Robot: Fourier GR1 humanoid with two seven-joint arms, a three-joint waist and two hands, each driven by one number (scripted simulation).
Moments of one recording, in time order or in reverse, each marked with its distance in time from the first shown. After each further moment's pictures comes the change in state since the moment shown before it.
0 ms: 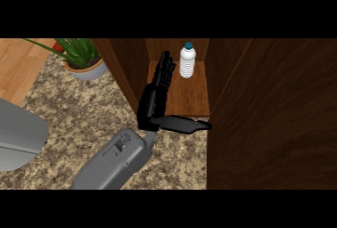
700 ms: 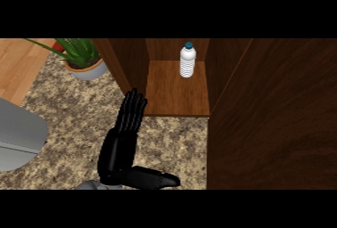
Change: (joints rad) left arm 0.416 0.190 -0.095 -0.469 -0.034 0.010 0.024; right arm -0.014 -0.127 0.158 -0.007 0.020 0.120 0.079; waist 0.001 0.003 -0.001
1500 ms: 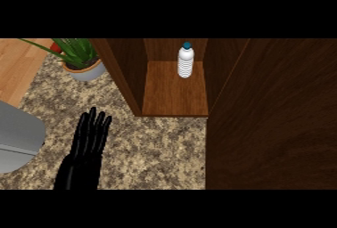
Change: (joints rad) left arm 0.255 0.163 0.068 -0.220 0.027 -0.051 -0.052; right arm -0.053 0.028 0.416 -0.028 0.100 -0.048 0.160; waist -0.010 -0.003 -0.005
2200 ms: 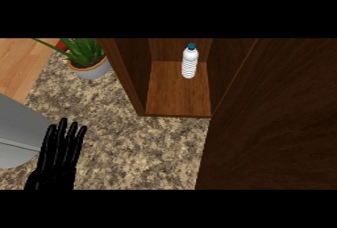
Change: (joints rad) left arm 0.155 0.103 0.097 -0.087 0.073 -0.101 -0.047; right arm -0.264 0.106 0.224 -0.063 0.316 -0.146 0.250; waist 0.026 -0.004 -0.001
